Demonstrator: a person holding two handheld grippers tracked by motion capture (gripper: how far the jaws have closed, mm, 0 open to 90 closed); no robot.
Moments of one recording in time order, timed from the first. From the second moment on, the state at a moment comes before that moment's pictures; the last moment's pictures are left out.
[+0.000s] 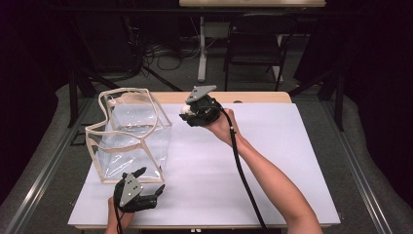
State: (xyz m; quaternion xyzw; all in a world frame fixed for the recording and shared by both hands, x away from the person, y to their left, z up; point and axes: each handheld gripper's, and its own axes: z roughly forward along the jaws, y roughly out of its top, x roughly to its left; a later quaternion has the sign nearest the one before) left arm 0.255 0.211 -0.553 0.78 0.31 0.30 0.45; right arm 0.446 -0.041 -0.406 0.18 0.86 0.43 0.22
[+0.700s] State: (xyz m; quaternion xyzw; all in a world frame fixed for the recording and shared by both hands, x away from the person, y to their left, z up) left arm 0.255 0.212 -0.552 0.78 0.31 0.30 0.45; right arm 0.446 -0.024 -0.394 0.17 0.86 0.44 0.21
